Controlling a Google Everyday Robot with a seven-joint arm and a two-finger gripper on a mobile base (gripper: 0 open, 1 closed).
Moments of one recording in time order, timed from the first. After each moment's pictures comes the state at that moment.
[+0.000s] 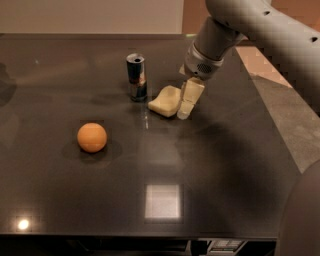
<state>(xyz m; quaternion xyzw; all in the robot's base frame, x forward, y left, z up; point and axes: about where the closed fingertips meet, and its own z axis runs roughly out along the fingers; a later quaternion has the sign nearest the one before) 0.630 -0.068 0.861 -0.67 0.72 0.09 0.17</state>
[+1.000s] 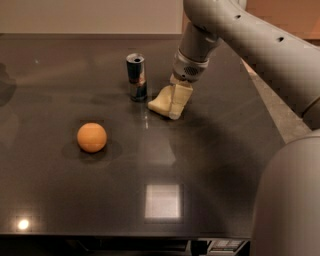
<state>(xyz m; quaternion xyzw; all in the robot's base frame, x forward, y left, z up) 0.640 -0.048 0.840 -0.68 0.72 0.07 0.13</state>
